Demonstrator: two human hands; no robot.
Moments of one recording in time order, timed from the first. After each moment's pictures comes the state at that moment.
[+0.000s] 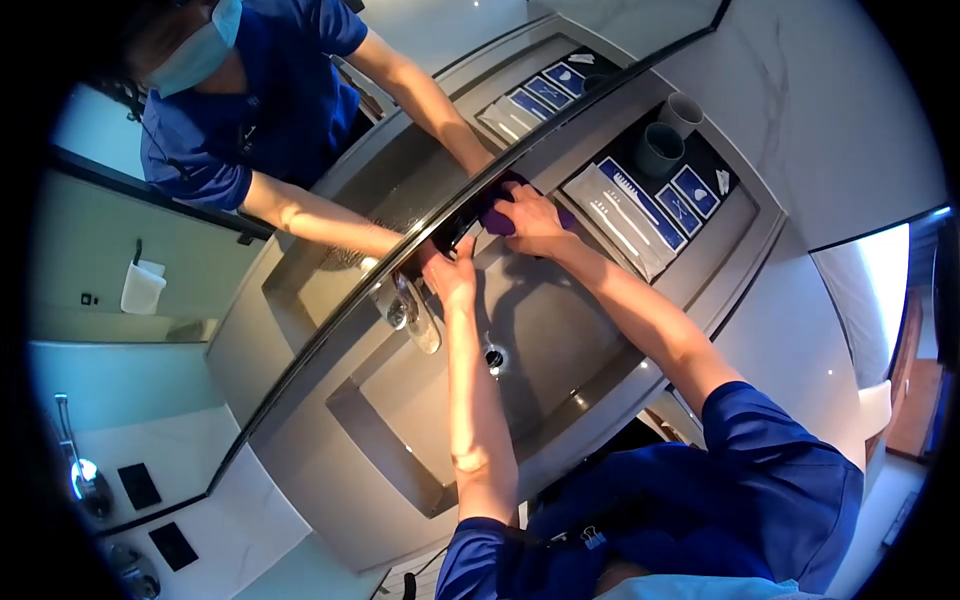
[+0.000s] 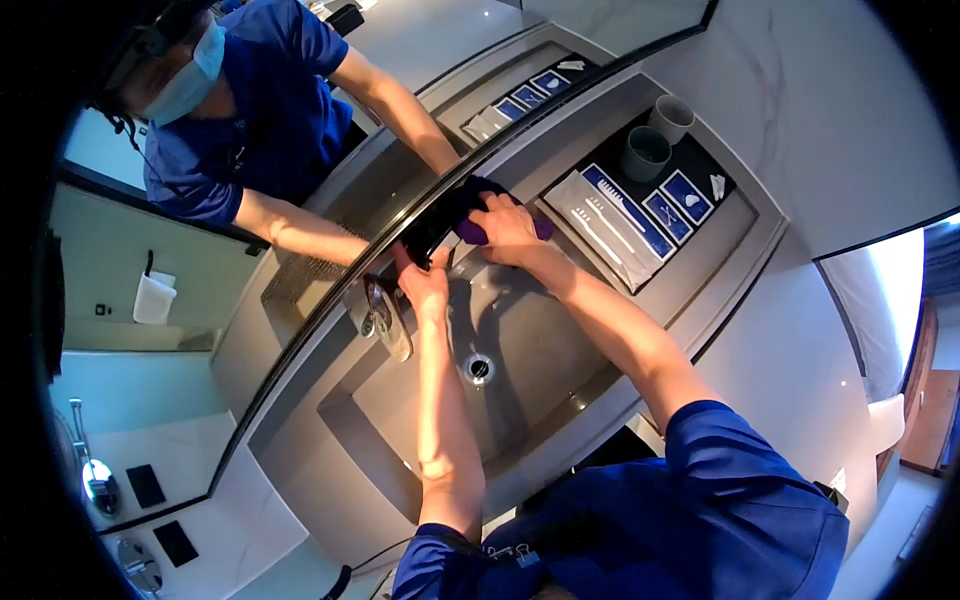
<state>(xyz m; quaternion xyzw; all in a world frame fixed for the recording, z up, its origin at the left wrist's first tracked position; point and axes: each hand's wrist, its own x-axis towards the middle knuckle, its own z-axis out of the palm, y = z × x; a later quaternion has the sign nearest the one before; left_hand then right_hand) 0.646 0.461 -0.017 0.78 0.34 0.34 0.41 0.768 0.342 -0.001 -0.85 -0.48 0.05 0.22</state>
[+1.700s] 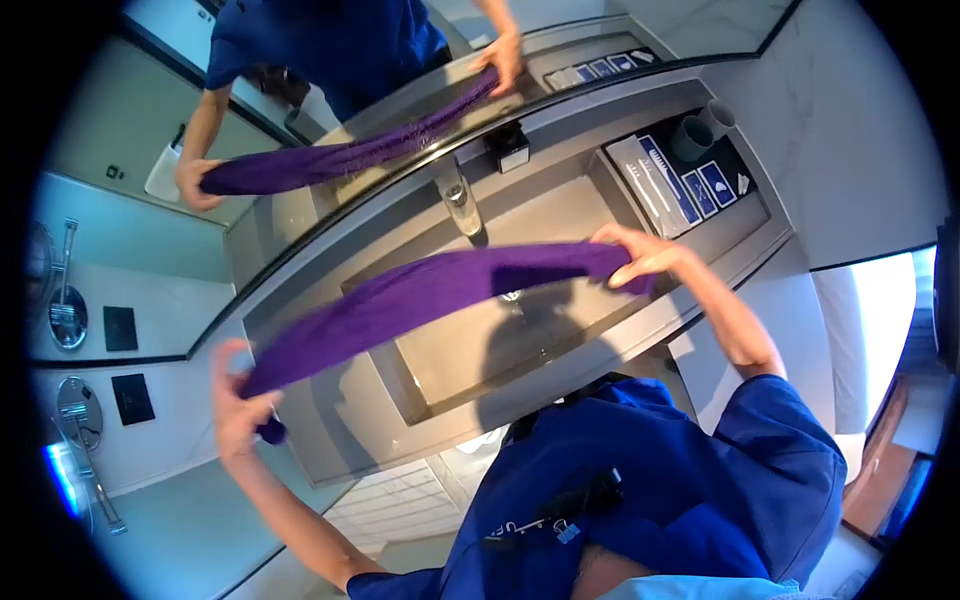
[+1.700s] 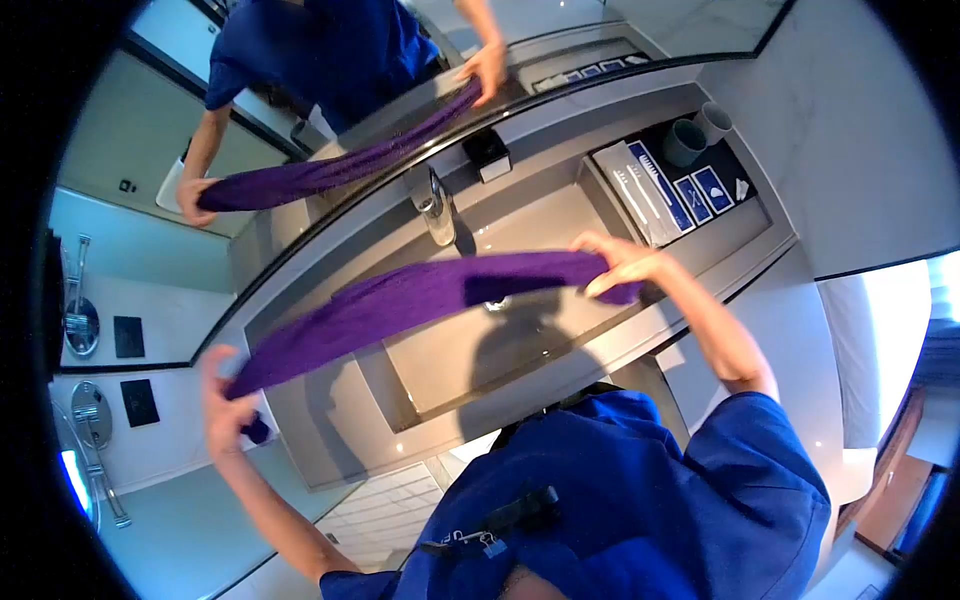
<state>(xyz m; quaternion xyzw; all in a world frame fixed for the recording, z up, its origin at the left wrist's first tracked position) 0.241 0.488 0.268 0.73 0.47 0.17 0.47 0.711 0.186 0.047 -0.60 -0.46 0.54 0.38</state>
